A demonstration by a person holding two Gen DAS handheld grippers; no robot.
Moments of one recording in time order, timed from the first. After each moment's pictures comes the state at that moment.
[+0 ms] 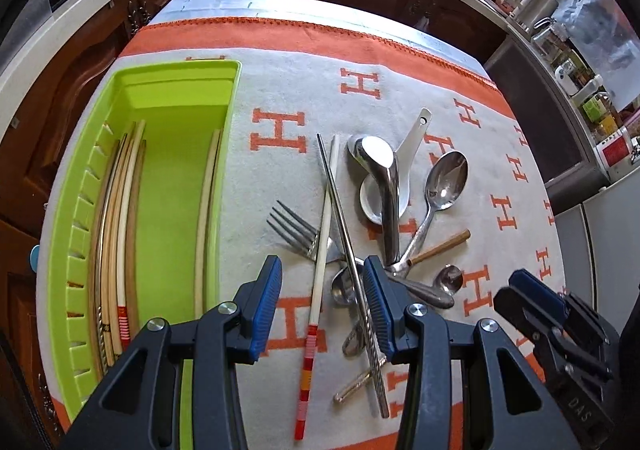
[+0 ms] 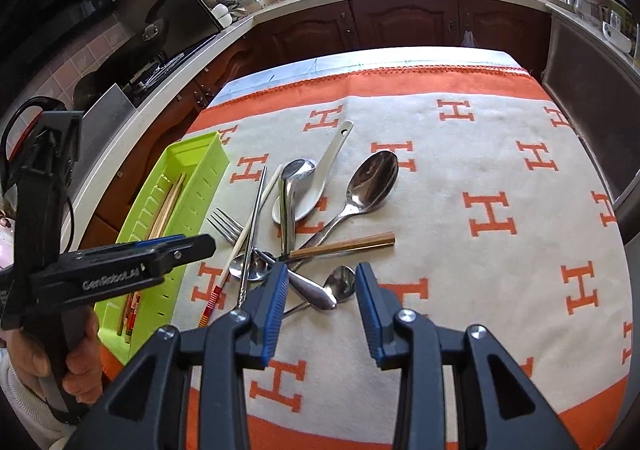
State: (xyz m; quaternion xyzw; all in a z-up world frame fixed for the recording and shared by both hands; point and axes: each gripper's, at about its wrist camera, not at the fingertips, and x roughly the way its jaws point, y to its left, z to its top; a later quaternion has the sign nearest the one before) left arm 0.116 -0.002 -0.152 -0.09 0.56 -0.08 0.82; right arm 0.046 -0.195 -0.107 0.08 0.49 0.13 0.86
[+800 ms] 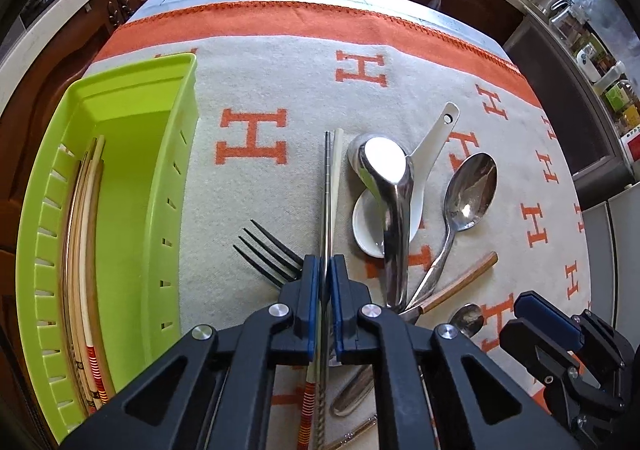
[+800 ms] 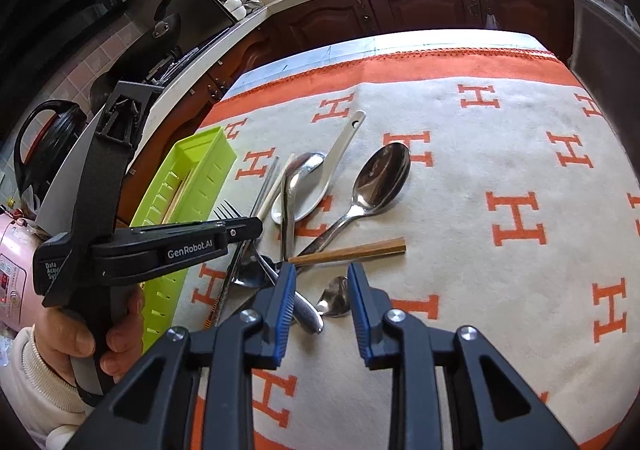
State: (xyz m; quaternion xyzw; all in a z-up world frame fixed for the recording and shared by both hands) left arm 0.151 -0.034 -0.181 -0.06 0.58 -0.06 0.81; right arm 0.070 -0.204 -0.127 0.10 0.50 0.18 0.84
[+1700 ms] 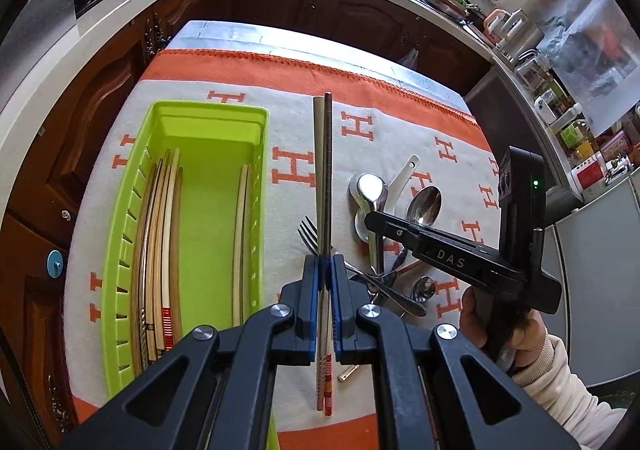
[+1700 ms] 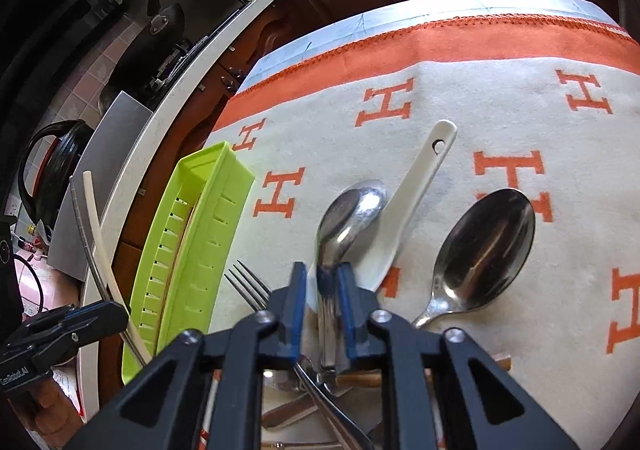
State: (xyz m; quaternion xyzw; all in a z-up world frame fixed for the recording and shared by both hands) left arm 0.098 0.042 -0.104 -0.13 0.52 -0.11 0.83; right arm 0.157 -0.159 -0.171 0.16 0.54 0.24 0.79
